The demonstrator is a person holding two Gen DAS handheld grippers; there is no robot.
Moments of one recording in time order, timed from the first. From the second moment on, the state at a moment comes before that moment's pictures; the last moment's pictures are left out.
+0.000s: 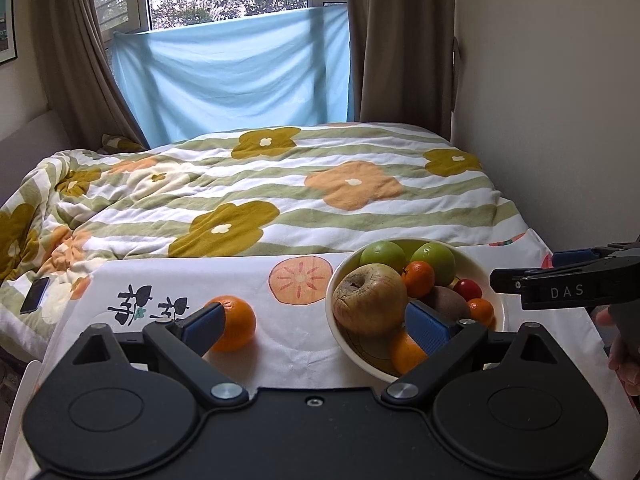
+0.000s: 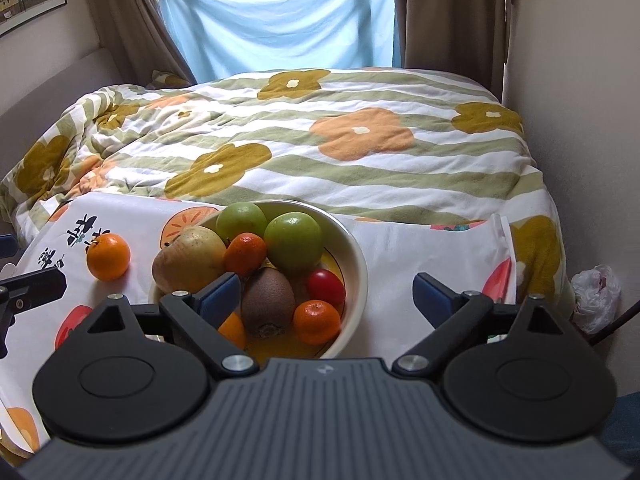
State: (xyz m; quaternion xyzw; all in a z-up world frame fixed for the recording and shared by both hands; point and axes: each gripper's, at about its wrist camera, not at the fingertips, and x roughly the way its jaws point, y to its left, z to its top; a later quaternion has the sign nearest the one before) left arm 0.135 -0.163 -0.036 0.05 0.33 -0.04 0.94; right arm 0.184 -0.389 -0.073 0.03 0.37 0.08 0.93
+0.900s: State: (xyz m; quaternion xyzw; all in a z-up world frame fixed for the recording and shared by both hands) left arm 0.127 -0.043 -0.031 0.06 0.35 -0.13 0.93; right arm 0.093 -0.293 -0.061 0.11 0.40 -0.02 0.91
